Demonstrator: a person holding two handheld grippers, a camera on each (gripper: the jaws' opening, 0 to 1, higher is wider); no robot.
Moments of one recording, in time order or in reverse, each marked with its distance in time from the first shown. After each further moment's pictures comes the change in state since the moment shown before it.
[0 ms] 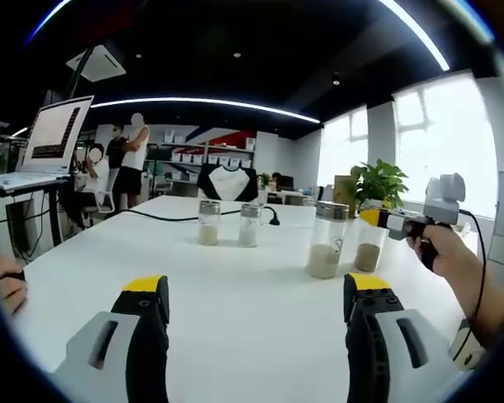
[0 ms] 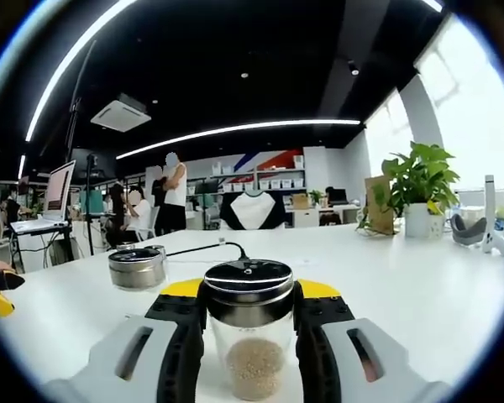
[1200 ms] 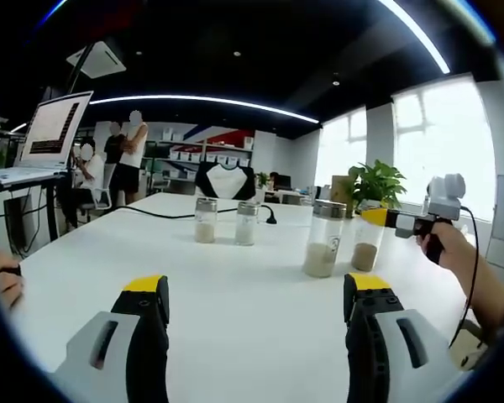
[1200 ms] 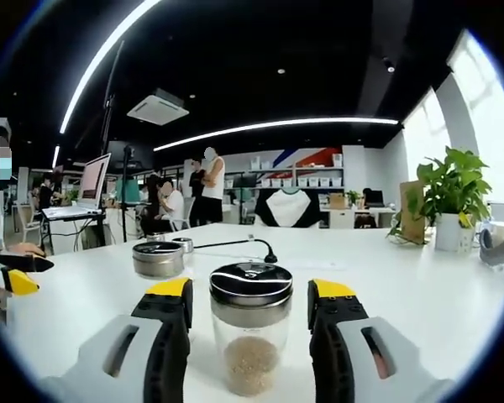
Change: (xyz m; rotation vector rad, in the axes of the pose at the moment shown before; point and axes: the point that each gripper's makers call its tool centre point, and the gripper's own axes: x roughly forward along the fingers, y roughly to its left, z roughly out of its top) left arm 0.002 -0.001 -0.004 -0.014 0.005 -0.016; right arm -0.009 0.010 0.006 -0.062 0.031 0.237
